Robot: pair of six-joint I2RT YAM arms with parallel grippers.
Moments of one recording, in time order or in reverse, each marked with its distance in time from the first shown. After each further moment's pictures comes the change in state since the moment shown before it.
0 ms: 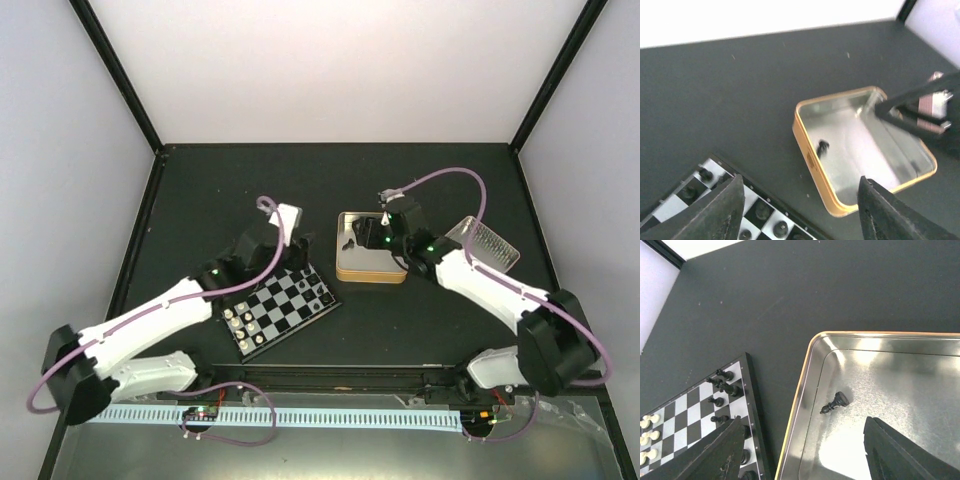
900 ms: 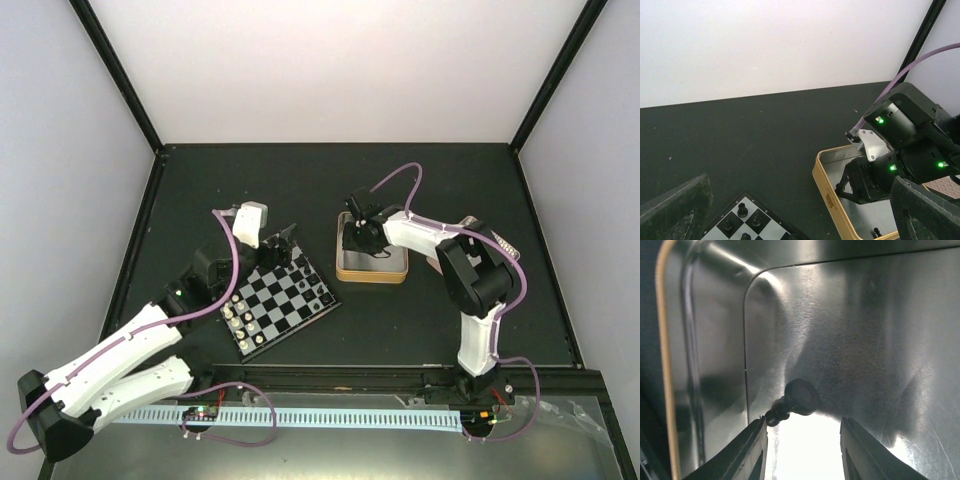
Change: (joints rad) left arm 0.064 -0.301 -0.095 0.076 -0.058 0.107; right arm 0.006 0.591 0.428 -0.365 -0.021 0.130
